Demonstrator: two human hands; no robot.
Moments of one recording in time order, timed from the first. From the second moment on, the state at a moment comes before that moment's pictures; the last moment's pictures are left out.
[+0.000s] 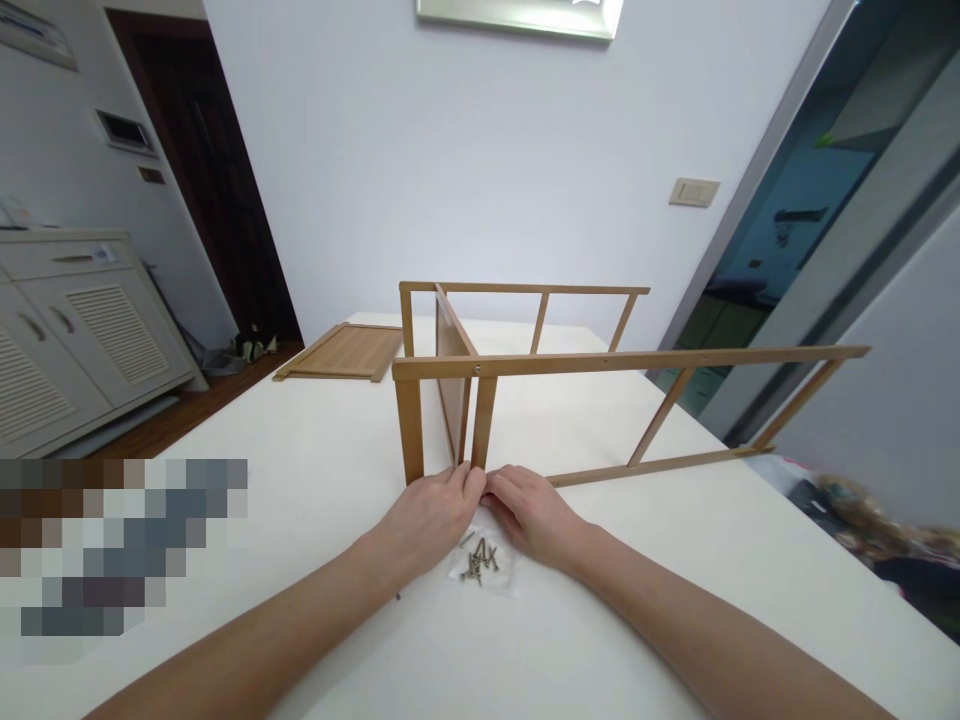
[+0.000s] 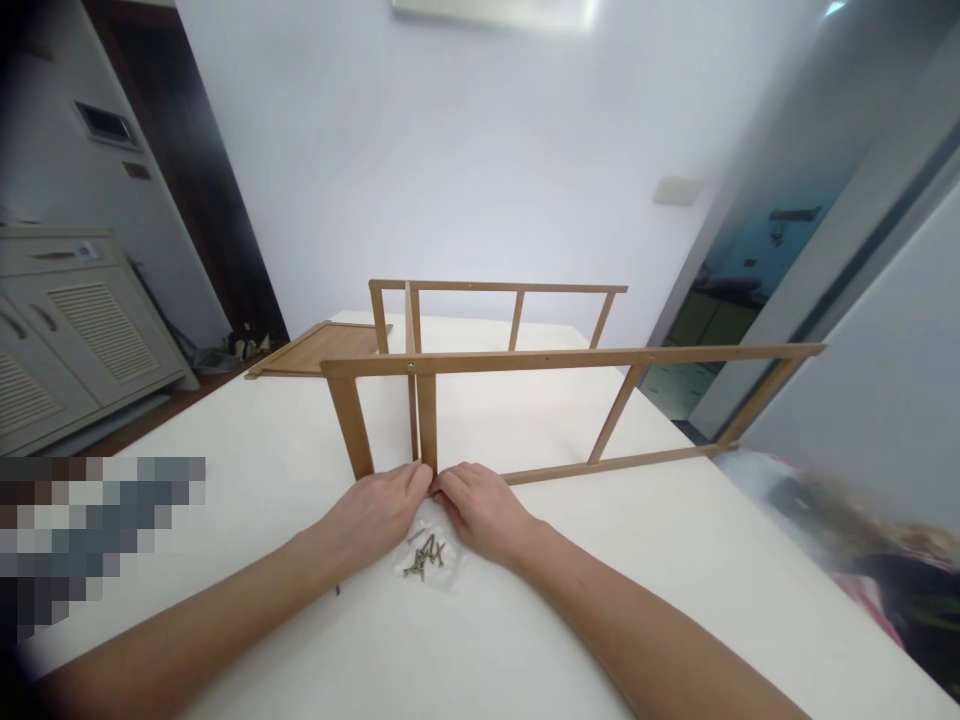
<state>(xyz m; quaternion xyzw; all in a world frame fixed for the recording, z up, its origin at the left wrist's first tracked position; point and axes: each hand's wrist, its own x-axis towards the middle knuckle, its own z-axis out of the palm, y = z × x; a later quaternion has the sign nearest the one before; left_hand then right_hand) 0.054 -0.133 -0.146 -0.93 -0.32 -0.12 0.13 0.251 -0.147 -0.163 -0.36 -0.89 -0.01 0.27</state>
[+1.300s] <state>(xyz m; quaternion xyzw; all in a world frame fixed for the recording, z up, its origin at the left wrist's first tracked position) 0.031 -0.124 -0.139 -0.59 -0.34 -0.49 -0.55 0.252 -0.143 -0.165 -0.35 -0.89 0.01 0.29</state>
